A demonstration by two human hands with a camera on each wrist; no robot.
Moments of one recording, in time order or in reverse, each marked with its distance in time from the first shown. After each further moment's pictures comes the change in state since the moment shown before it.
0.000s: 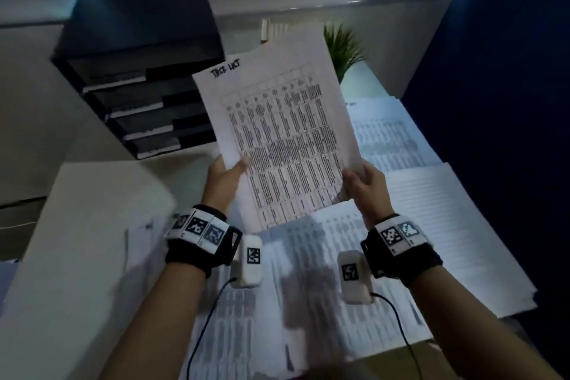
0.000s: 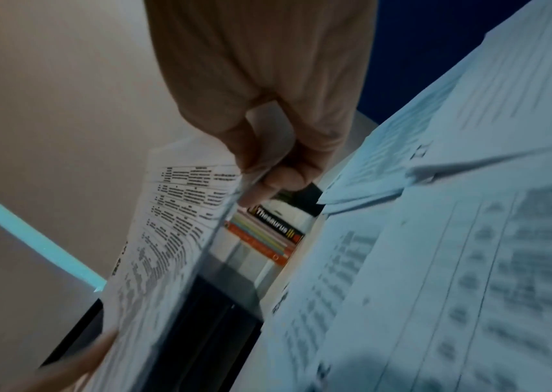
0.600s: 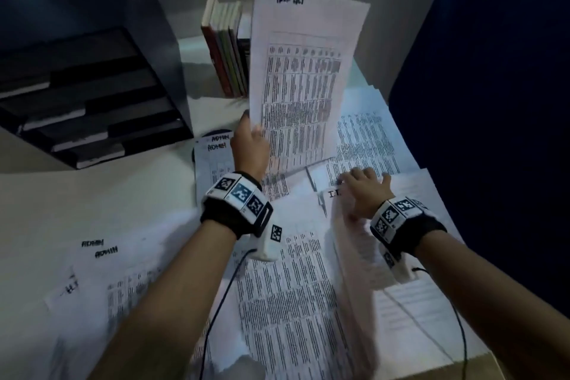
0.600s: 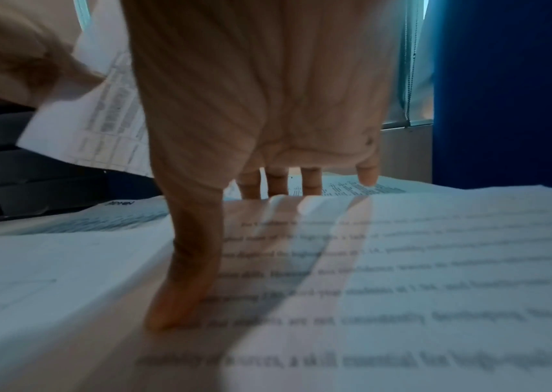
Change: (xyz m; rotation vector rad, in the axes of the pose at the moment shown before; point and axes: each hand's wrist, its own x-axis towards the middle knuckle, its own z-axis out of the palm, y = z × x) left_hand 0.052 0.020 0.175 0.311 0.123 0.213; right_hand 0.104 0.055 -0.103 -1.398 -0.605 -0.014
